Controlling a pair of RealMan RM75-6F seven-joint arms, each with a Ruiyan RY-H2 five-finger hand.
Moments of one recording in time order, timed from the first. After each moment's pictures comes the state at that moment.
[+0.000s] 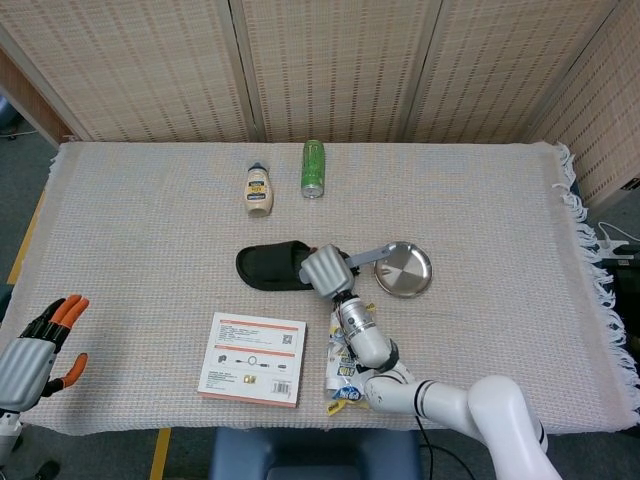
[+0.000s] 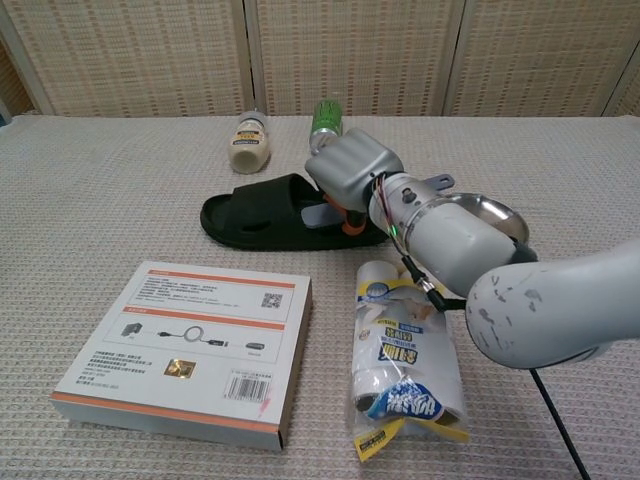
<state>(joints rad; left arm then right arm) -0.14 -1.11 0.02 -1.47 1.63 1.49 -0.15 1.03 -2.04 0.28 -0.90 -1.03 0.94 -0.93</state>
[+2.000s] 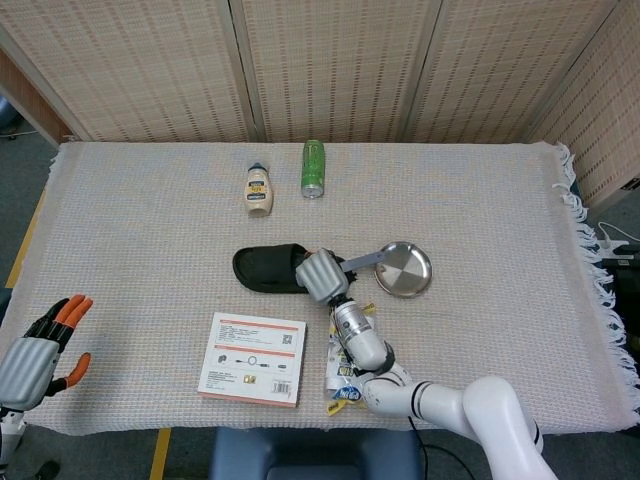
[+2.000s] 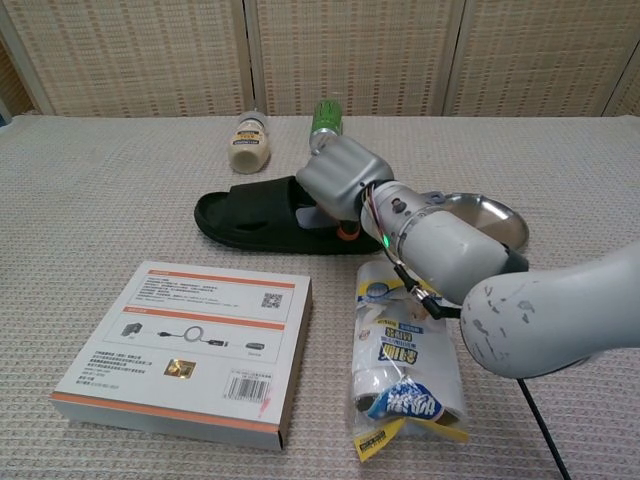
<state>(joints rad) -0.15 -1.11 0.02 -1.48 1.63 1.48 -0.14 1.04 -2.05 0.26 -0.87 -1.04 0.92 -0.98</state>
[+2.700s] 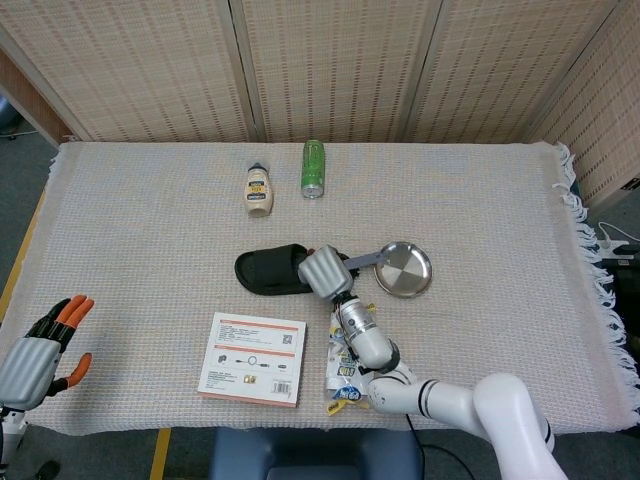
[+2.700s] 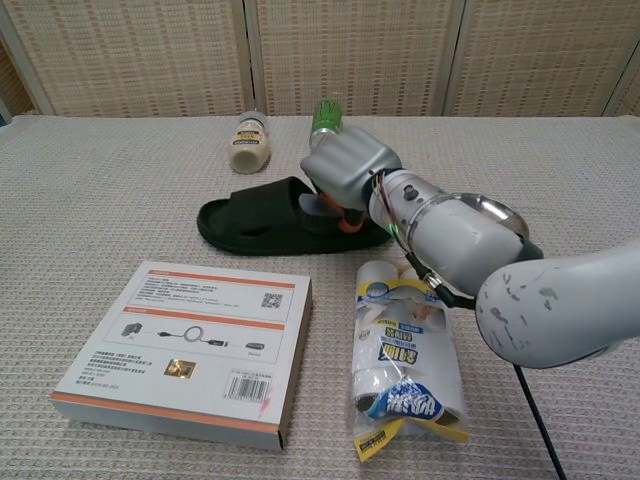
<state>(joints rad) -0.15 -1.11 0.02 -1.48 1.63 1.48 -0.14 1.03 -2.01 0.27 -0.96 -1.05 0.94 -0.93</state>
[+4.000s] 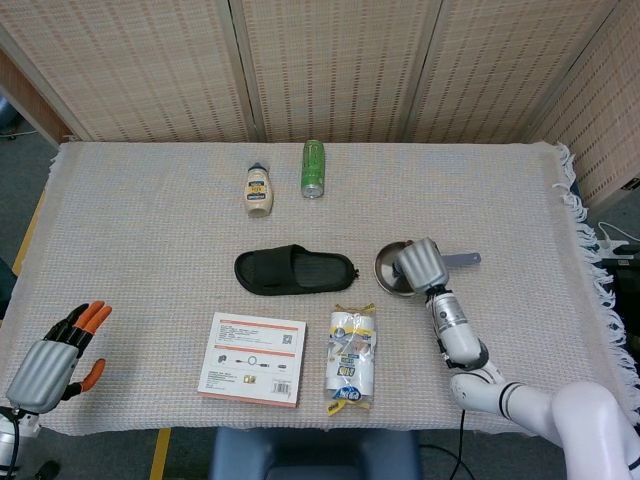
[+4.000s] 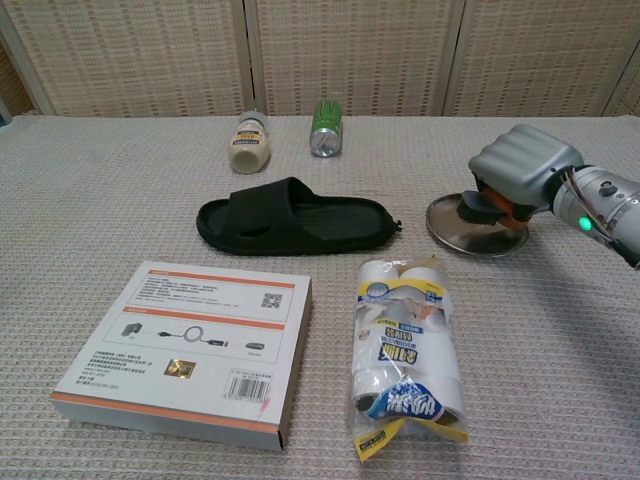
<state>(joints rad) -0.17 -1.13 0.04 -1.50 1.66 1.46 -0.08 0.79 -1.74 0.11 -0.98 -1.08 0.97 -0.83</state>
